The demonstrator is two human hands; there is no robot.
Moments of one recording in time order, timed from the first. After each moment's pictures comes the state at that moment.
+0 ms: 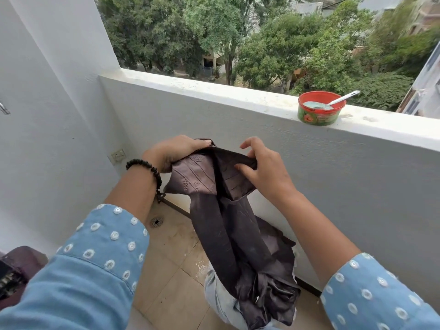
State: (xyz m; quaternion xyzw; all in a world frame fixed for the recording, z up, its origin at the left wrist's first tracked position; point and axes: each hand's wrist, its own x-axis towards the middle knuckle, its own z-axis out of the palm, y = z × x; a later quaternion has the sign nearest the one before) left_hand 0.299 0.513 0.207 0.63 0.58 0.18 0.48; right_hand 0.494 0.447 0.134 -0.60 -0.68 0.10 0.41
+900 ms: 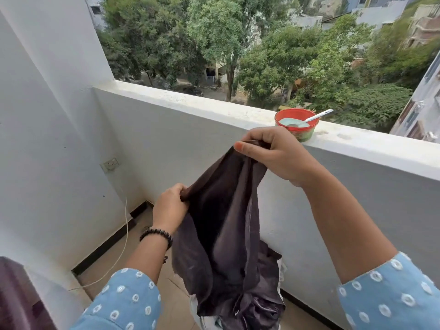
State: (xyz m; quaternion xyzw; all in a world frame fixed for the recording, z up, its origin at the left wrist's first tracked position) left_hand 0.335 0.484 0.087 0.67 0.68 0.25 0.16; right_hand 0.575 0.432 0.225 -0.47 -0.72 0.28 0.43
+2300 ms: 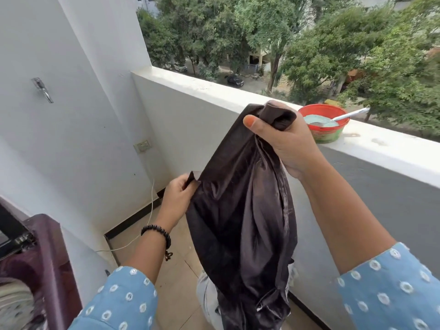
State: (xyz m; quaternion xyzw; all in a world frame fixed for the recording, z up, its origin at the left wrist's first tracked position) left_hand 0.350 0.465 0.085 0.57 0.55 0.48 0.37; right_hand 0.588 0.464 0.218 -0.29 -0.60 0.46 0.59
